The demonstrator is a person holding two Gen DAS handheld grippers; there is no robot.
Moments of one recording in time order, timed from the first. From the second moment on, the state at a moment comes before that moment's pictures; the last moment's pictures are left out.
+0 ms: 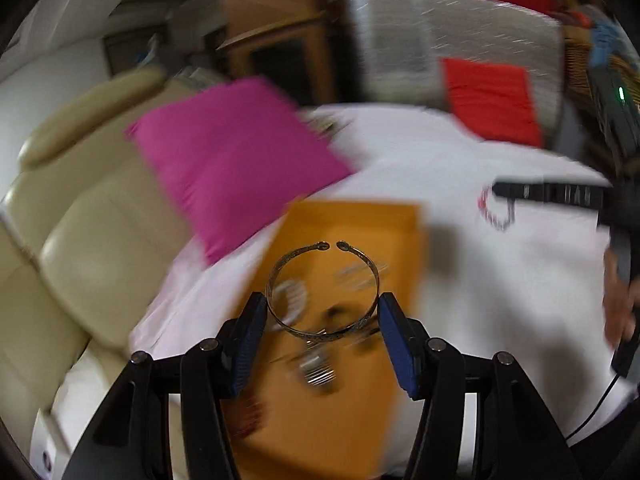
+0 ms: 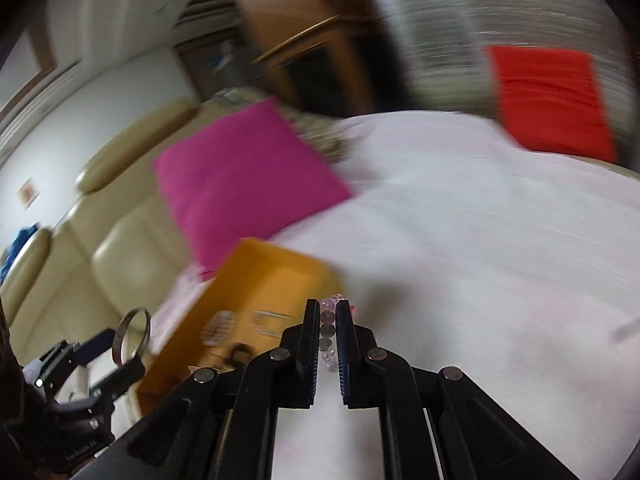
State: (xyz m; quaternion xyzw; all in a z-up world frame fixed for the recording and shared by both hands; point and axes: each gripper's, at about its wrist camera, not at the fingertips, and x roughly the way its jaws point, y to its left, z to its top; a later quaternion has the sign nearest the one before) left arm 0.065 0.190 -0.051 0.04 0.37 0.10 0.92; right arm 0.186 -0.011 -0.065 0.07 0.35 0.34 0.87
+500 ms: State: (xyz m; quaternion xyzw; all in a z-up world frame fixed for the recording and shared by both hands) left arm 0.089 0.234 -0.166 0.00 0.50 0.09 0.86; right arm 0.280 0.151 -0.140 -0.01 0.49 0.30 0.82
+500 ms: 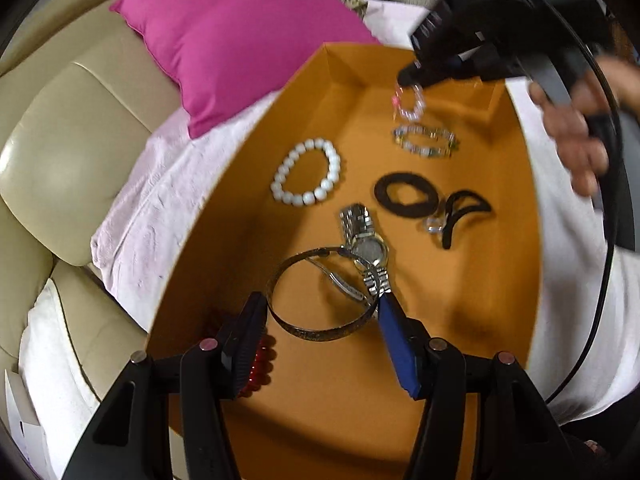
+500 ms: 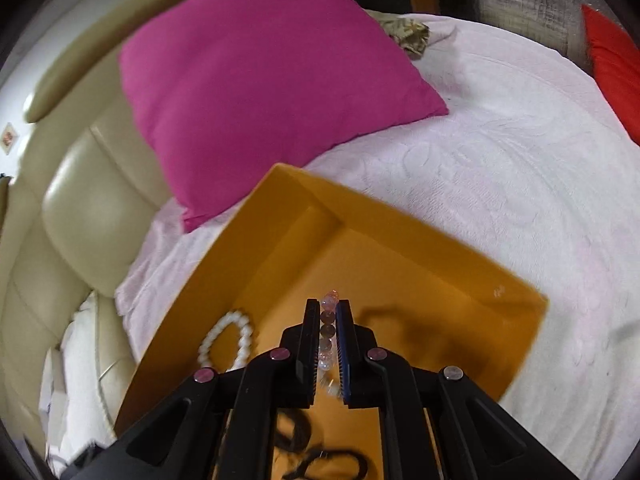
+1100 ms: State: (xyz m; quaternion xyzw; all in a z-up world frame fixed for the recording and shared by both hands) left arm 0.000 0.232 -0.017 0.01 0.33 0.25 0.91; right arm 0.093 0.035 -0.032 -0.06 0.37 0.36 0.86
